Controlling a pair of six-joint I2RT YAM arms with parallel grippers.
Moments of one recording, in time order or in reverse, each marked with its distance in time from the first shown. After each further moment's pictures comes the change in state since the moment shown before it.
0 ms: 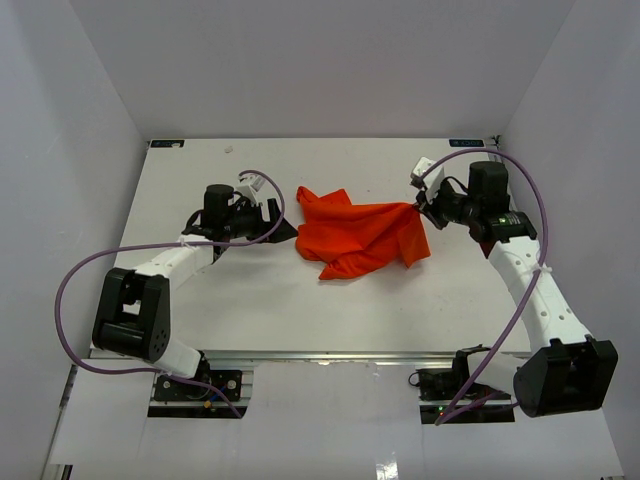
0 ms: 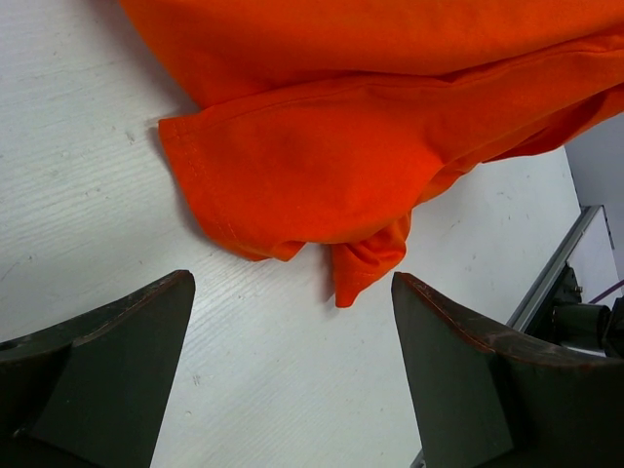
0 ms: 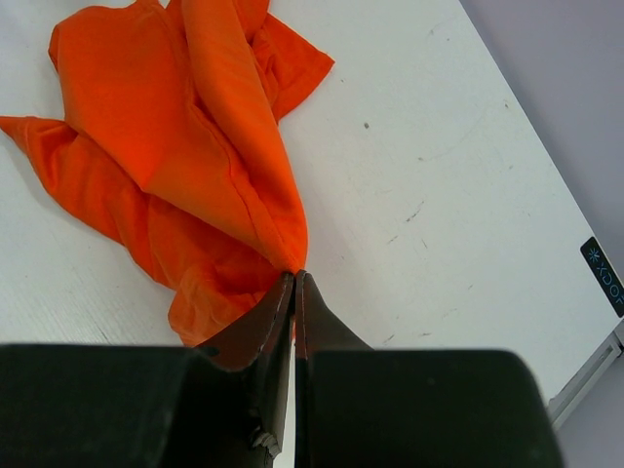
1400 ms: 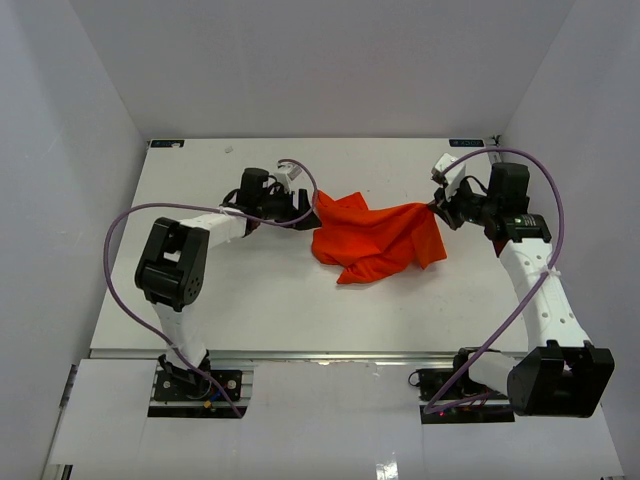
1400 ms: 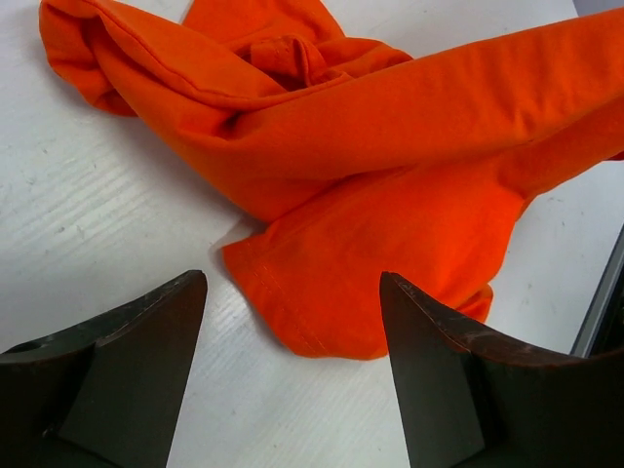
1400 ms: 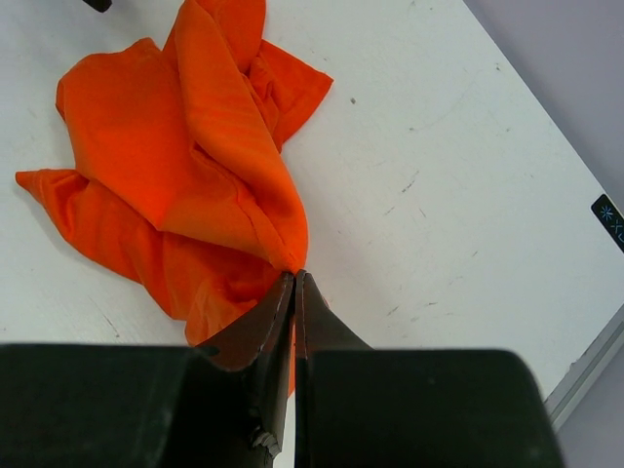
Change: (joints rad) left arm -0.103 0.388 0.297 0.064 0.032 0.109; right arm -0.137 -0.018 -0.003 -0.031 -0.098 0.026
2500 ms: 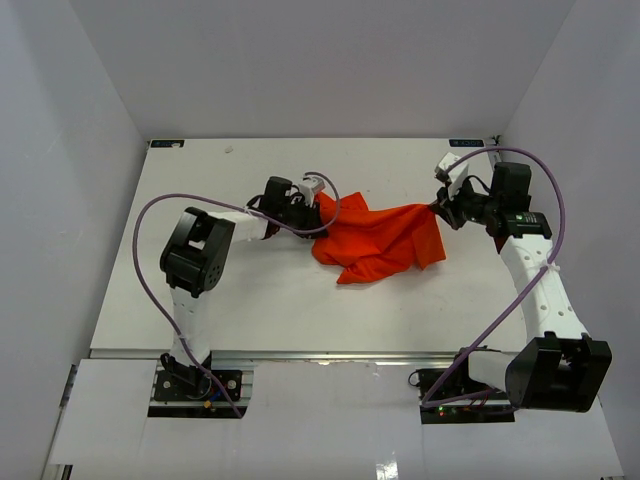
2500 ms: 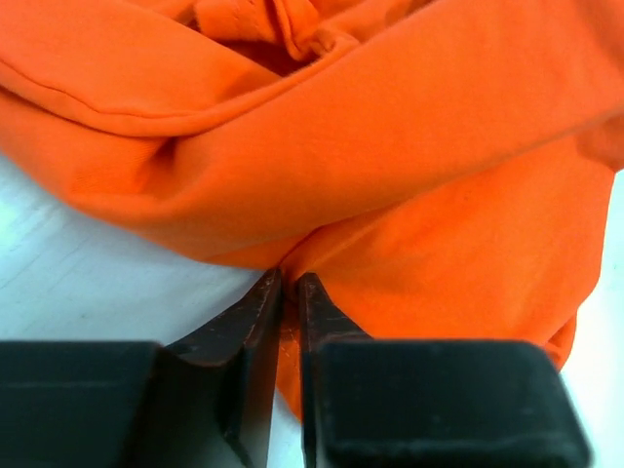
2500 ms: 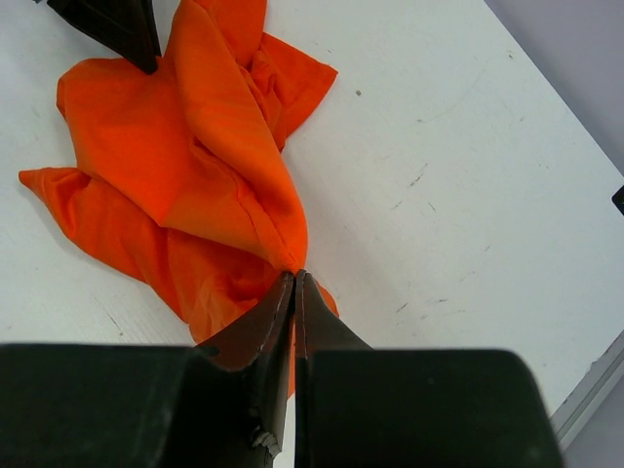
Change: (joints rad) left arm -0.090 0.193 0.095 0.012 -0.023 0.141; right arm -0.032 0.034 0.000 0.000 -0.034 0.005
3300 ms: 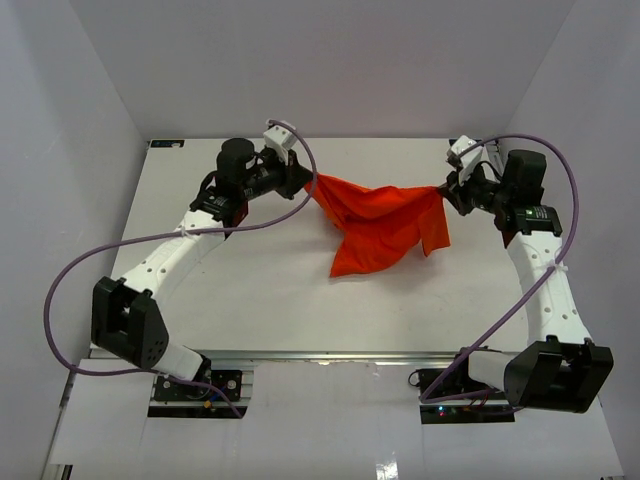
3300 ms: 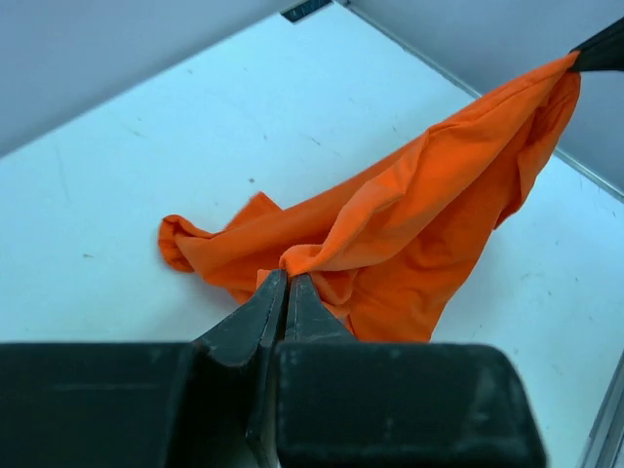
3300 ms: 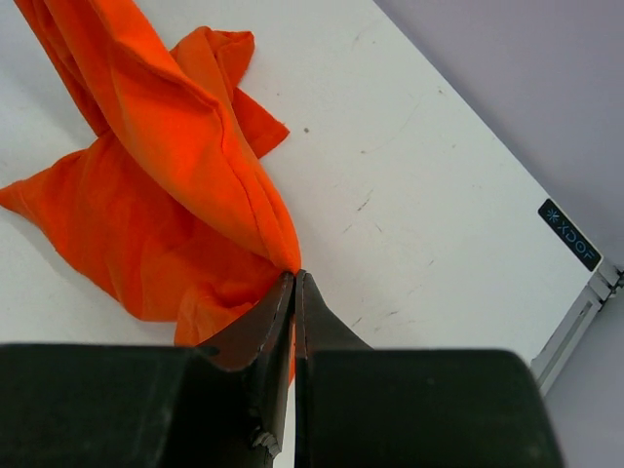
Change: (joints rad) left arm -0.005 -0.579 0.014 -0.134 -0.172 0.041; right arm -0.032 0.000 0.081 0.032 0.002 0.054
